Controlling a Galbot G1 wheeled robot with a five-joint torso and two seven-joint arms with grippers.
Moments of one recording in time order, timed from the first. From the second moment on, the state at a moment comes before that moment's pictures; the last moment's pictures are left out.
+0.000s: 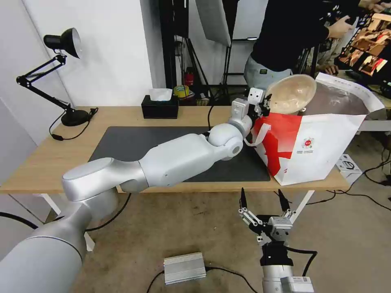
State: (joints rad) left arm -0.13 -1.46 0.84 -1.21 -1.16 -0.13 -0.36; right arm -1.67 1.07 0.06 2.28 -0.01 0.22 0.68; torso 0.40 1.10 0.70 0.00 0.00
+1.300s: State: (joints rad) left arm -0.16 -1.39 0.86 -1.28 -1.19 -0.18 -0.33; right arm -1.67 1.07 0.06 2.28 -0.01 0.22 0.68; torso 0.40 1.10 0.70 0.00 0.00
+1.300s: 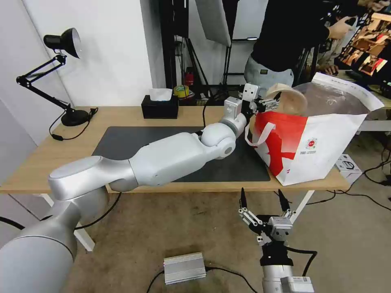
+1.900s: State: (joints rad) left arm -0.17 -1.45 0.83 -1.24 -1.43 -0.15 -0.26; right arm -1.67 1.07 0.06 2.28 -0.01 0.22 0.68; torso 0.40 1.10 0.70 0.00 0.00
